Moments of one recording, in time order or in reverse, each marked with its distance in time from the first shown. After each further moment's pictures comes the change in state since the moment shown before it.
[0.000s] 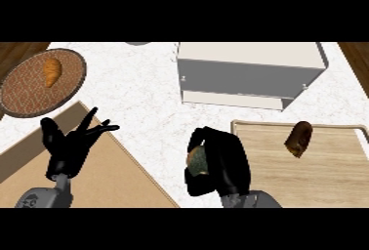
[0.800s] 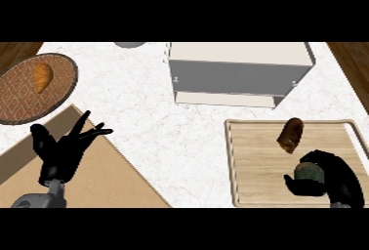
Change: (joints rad) left arm 0.038 0.019 0.015 -0.010 0.021 0.004 -0.031; right arm 0.395 -0.332 -0.493 0.138 -0.223 -0.085 -0.145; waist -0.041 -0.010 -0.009
